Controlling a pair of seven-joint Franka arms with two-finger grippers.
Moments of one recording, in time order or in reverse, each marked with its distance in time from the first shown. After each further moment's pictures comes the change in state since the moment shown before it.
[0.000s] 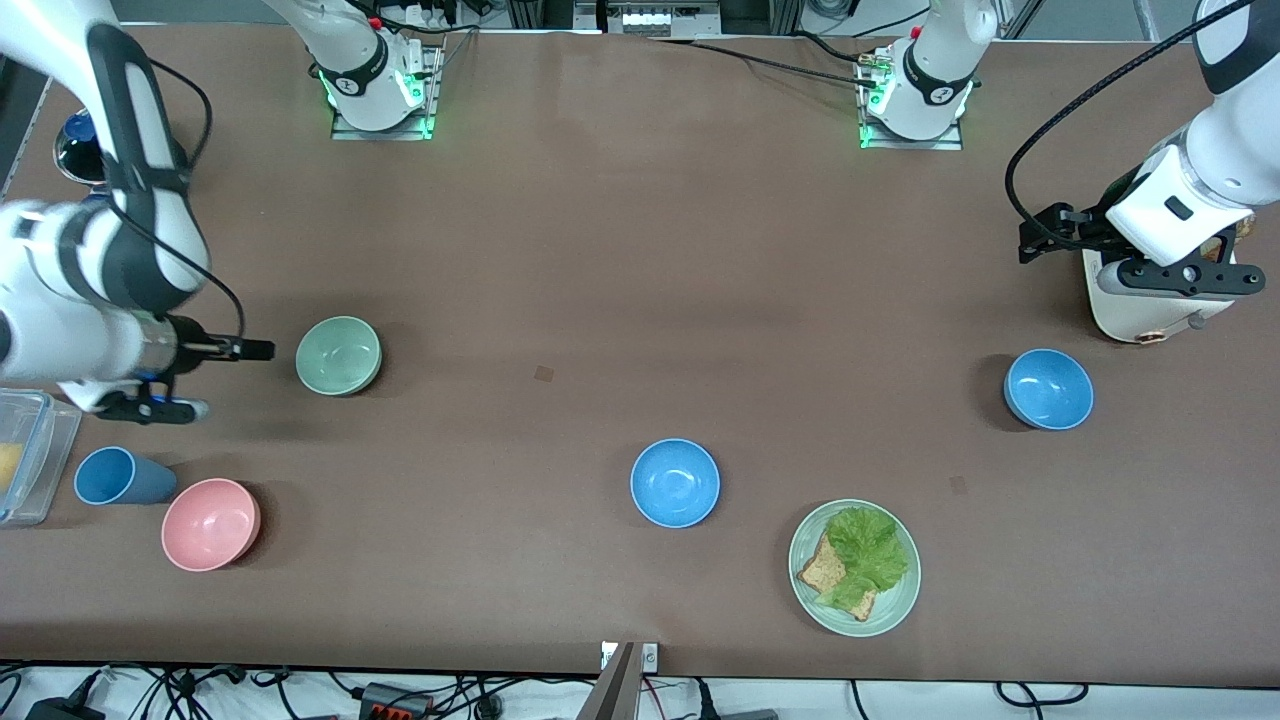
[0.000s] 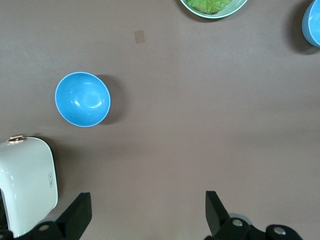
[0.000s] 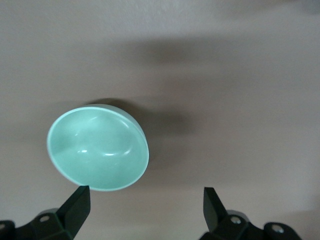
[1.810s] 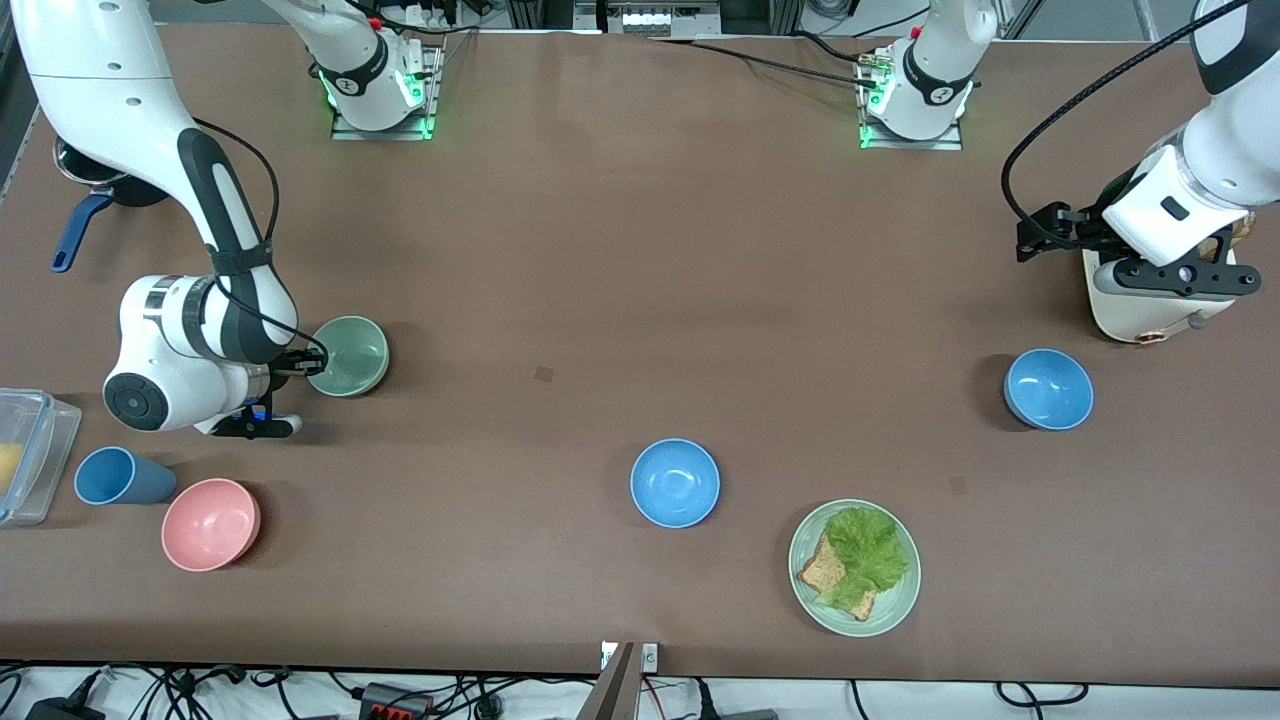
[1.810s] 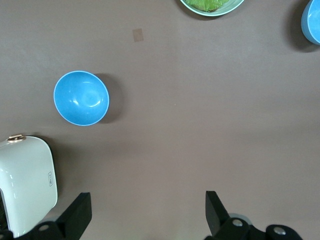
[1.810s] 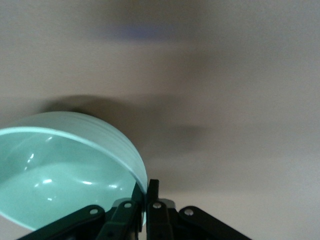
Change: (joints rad) left arm 0.001 0.004 -0.005 0.007 0.000 -0.010 0.000; right arm 0.038 0.174 0.013 0.016 0.002 0.021 0.003
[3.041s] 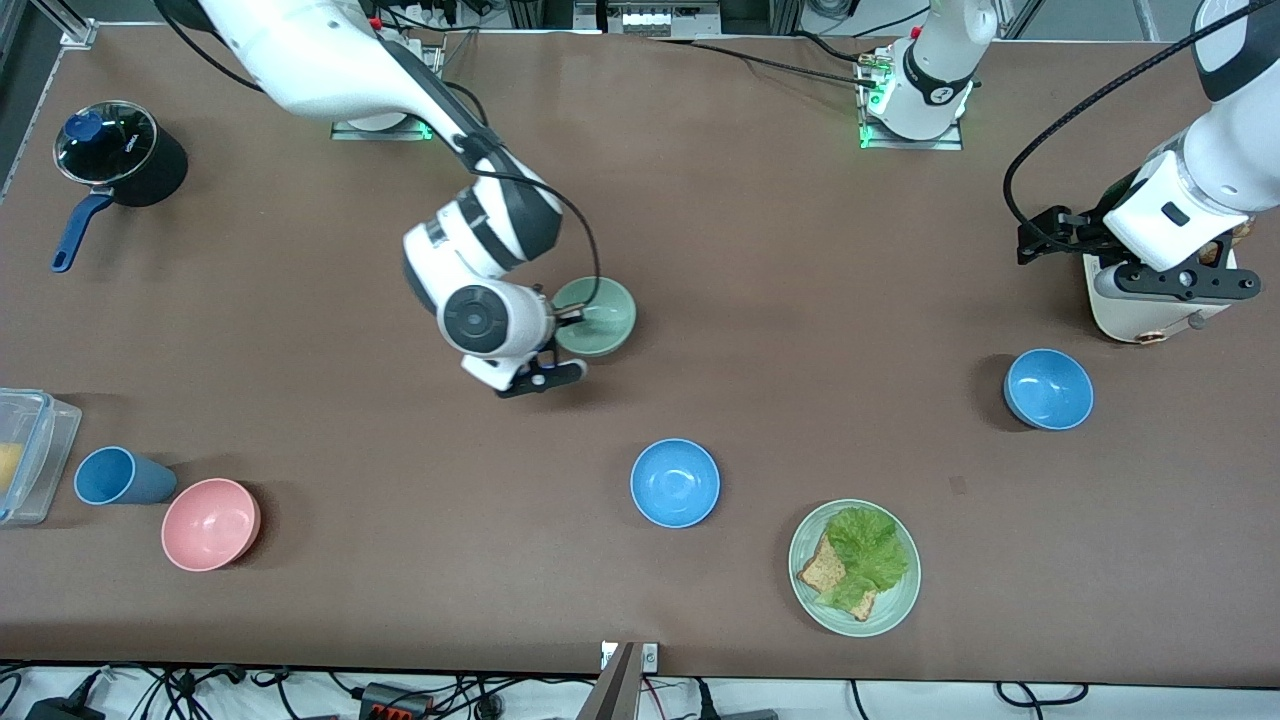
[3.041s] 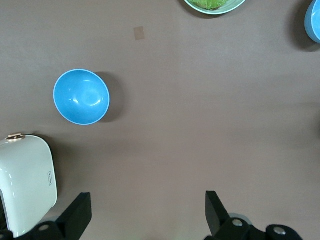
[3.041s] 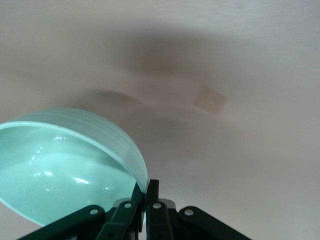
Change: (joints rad) left arm 0.003 0.010 0.002 0.000 0.000 0.000 0.000; right arm 0.336 0.086 0.350 0.180 0.063 0.115 0.386
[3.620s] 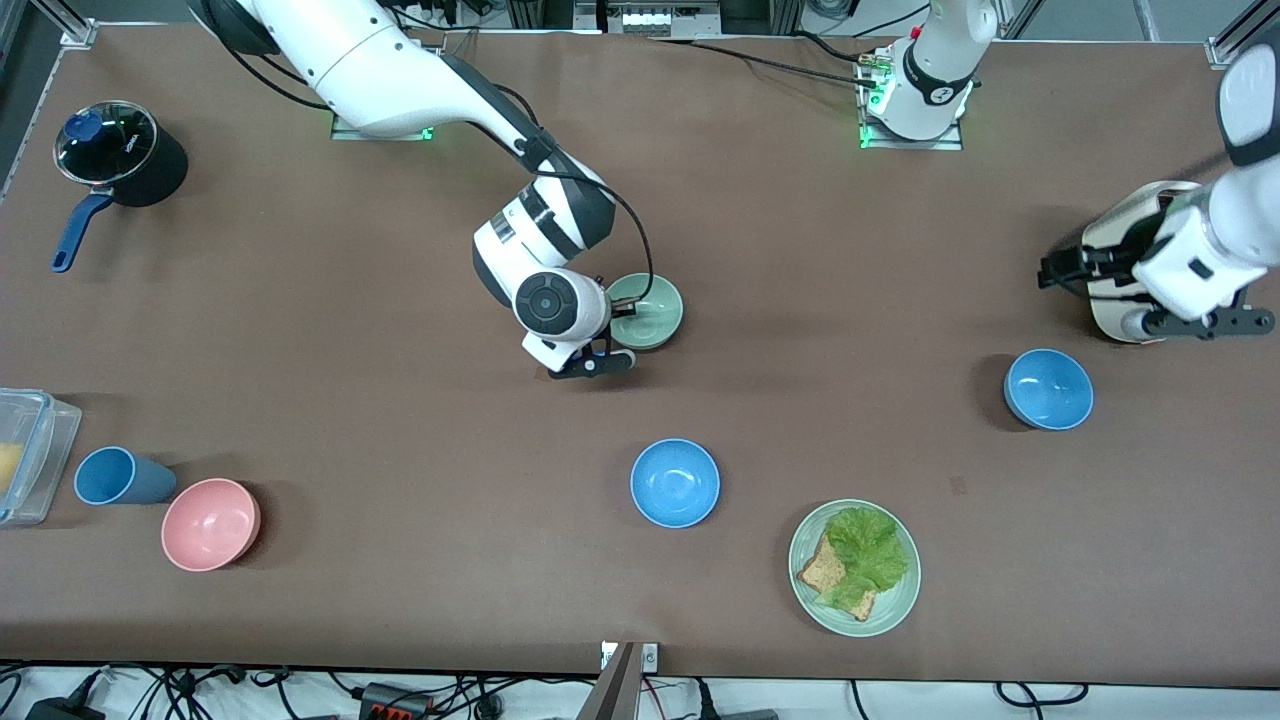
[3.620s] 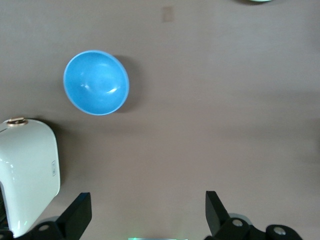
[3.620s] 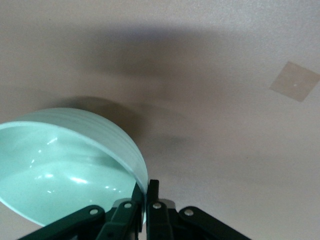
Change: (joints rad) left arm 0.095 0.117 0.014 0.007 0.018 0.003 0.005; right arm 0.086 0.059 -0.001 0.015 0.006 0.055 0.149
